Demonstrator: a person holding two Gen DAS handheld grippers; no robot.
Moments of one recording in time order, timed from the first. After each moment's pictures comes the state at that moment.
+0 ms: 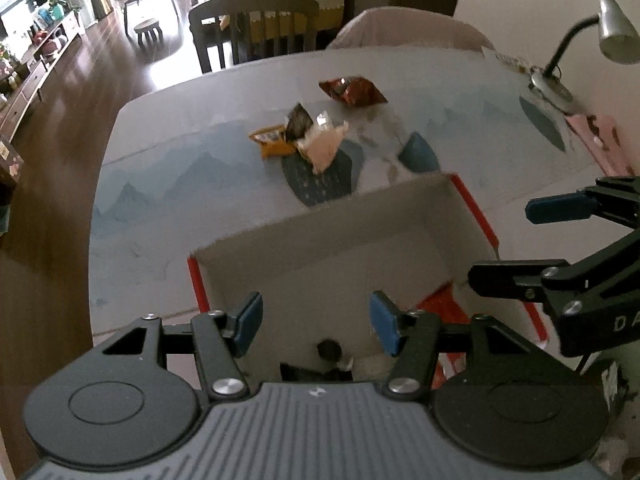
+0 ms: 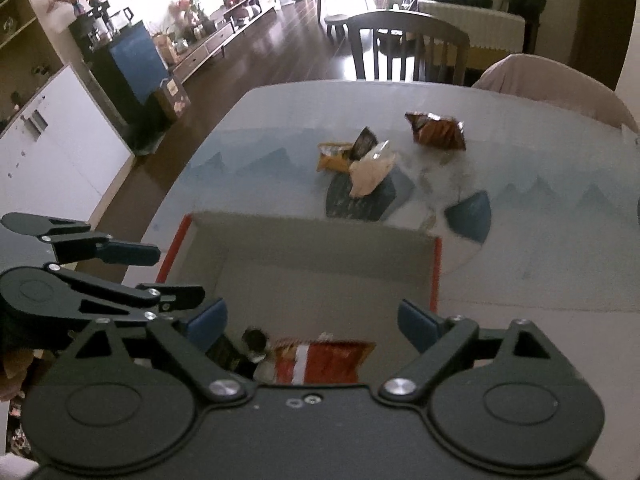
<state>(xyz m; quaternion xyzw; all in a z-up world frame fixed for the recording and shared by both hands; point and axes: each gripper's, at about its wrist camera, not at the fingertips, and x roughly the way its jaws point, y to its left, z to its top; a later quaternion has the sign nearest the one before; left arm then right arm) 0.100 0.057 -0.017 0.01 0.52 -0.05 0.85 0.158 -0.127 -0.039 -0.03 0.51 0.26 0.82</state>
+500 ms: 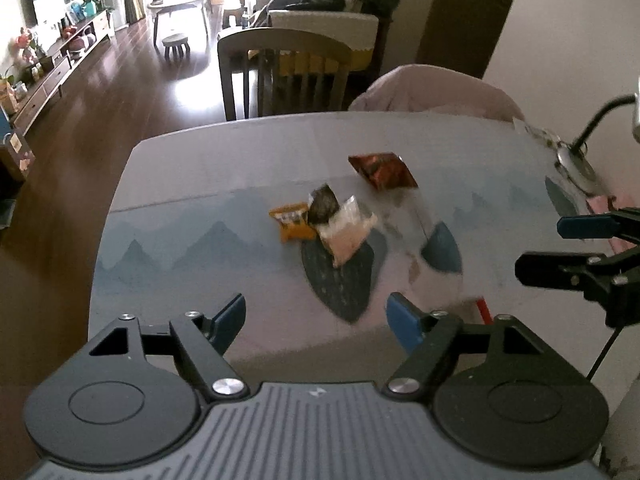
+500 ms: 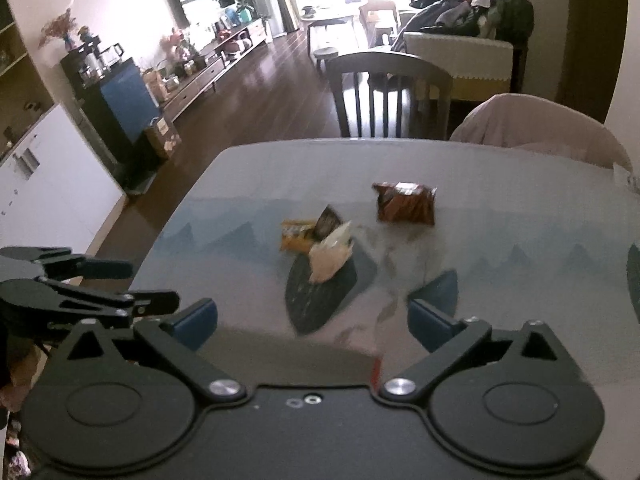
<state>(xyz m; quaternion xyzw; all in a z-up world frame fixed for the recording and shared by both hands) 0.181 0.072 0.002 -0.04 0.48 -0.01 0.88 0.250 -0.148 -0.014 -0.01 0.47 0.26 0.85</state>
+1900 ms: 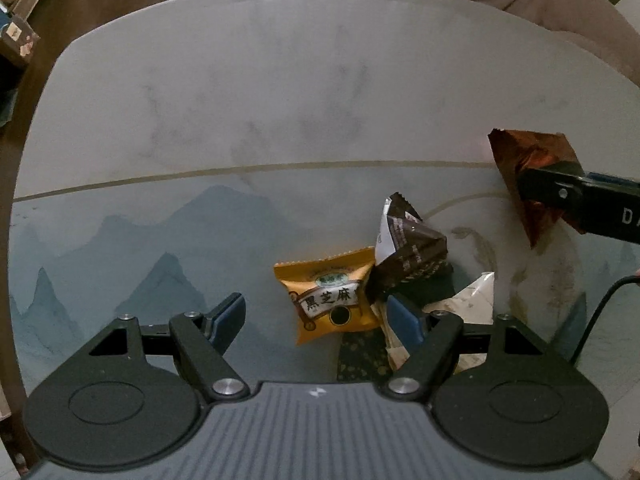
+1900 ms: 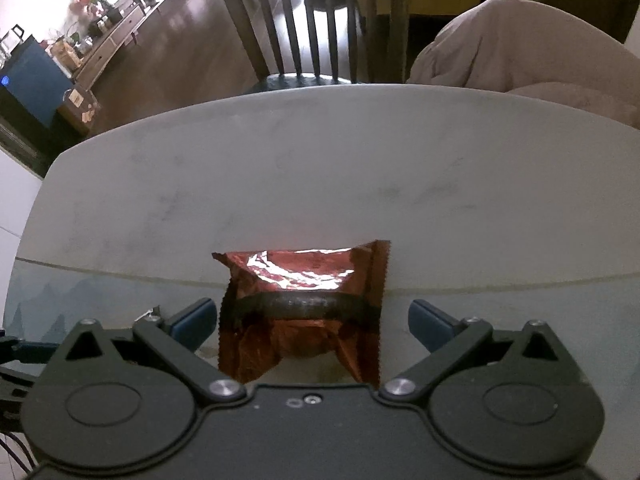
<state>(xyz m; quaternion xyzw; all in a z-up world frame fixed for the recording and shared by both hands) 0.426 0.101 -0.177 -0.08 0.68 0.06 0.73 0.500 -0.105 -0.195 -0.02 0.59 0.19 0.79</state>
